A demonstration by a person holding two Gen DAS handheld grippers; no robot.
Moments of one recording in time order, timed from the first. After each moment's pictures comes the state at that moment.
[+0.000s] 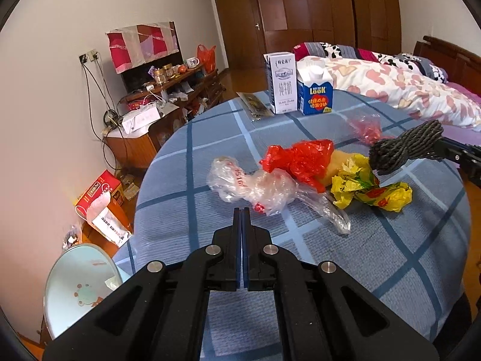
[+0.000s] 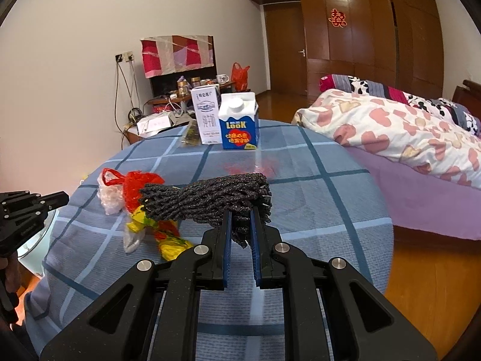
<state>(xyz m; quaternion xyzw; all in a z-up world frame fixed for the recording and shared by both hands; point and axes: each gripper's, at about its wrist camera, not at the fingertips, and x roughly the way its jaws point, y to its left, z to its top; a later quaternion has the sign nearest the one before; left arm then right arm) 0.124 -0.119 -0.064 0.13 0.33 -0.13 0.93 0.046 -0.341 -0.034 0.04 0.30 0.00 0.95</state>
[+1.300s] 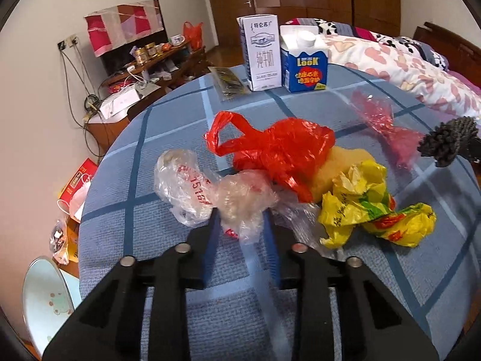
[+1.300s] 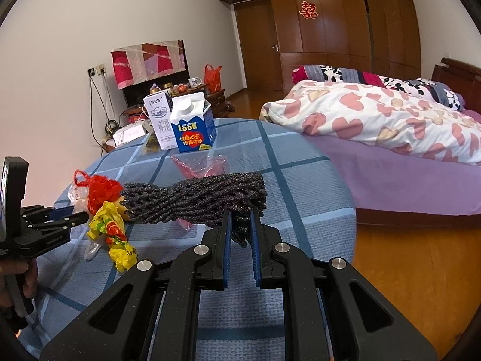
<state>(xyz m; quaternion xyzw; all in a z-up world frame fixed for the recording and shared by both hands) 0.184 -0.179 -0.105 0.14 0.39 -0.14 0.90 0.044 -0.401 -0.046 0.08 0.30 -0.06 0.95</state>
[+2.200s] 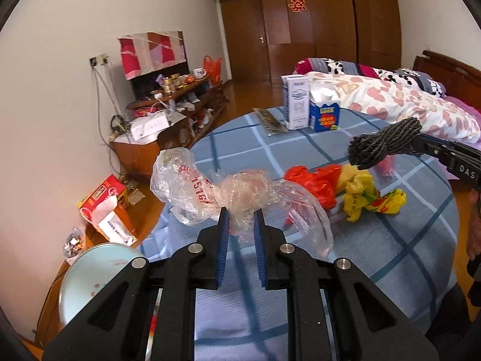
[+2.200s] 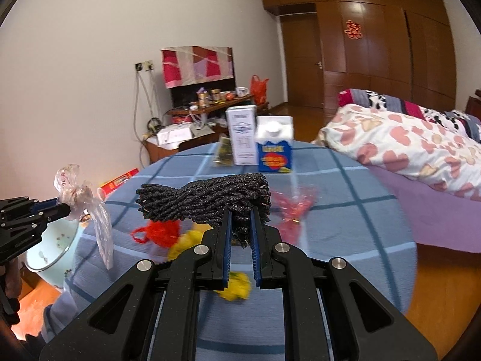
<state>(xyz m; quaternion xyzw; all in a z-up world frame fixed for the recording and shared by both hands) 0.102 -0.067 -0.034 0.11 0.31 -0.12 0.94 0.061 -0.297 -0.009 0.04 0.27 0.04 0.96</state>
